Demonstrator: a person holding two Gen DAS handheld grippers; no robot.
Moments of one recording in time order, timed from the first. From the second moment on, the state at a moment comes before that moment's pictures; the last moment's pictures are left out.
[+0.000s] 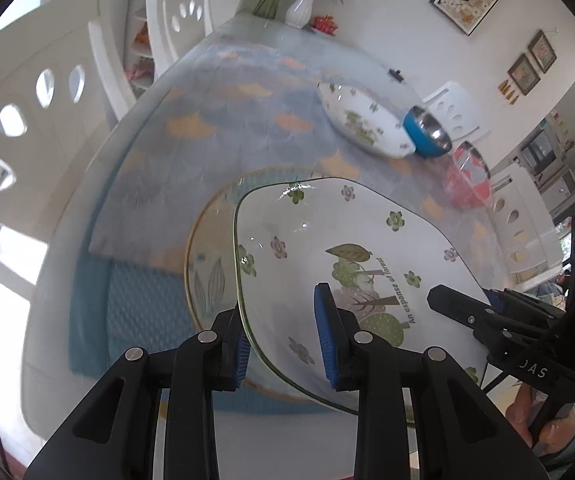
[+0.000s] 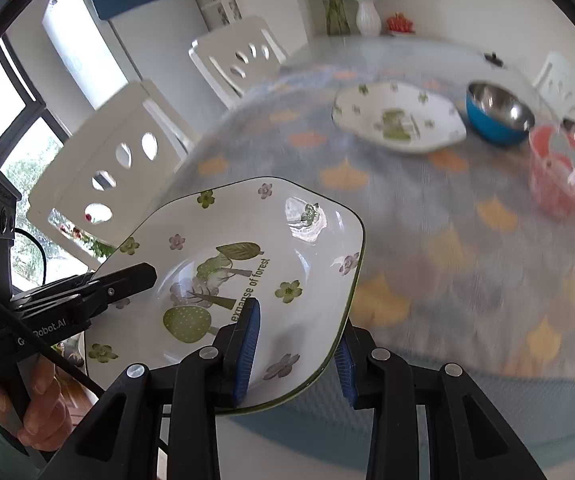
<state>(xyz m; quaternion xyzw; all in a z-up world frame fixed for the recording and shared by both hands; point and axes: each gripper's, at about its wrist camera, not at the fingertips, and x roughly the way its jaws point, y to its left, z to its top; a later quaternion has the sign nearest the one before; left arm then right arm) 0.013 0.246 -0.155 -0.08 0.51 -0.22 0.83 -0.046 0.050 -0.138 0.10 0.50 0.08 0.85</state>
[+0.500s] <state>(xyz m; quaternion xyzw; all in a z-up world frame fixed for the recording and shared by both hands) 0.020 0.253 -0.171 -0.08 0.52 -0.20 0.83 -0.038 0.062 -0.167 0.10 0.54 0.06 0.84</state>
